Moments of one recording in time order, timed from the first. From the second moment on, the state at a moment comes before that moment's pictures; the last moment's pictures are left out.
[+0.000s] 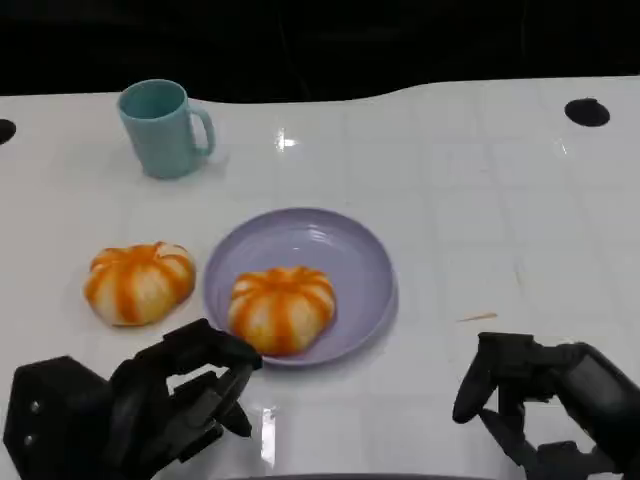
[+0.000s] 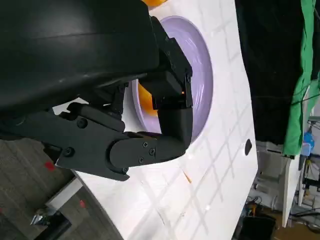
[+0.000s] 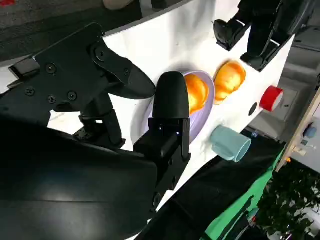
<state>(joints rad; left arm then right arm) 0.16 0.07 -0.01 -0.17 -0.22 0.23 -0.27 0.21 -0.29 0.10 -0.30 -0.10 -0.12 0.33</state>
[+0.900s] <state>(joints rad) 0.17 0.10 0.02 -0.16 -0.23 0.20 -0.31 0.17 -0.26 0.10 -0.07 -0.18 -0.36 0.19</state>
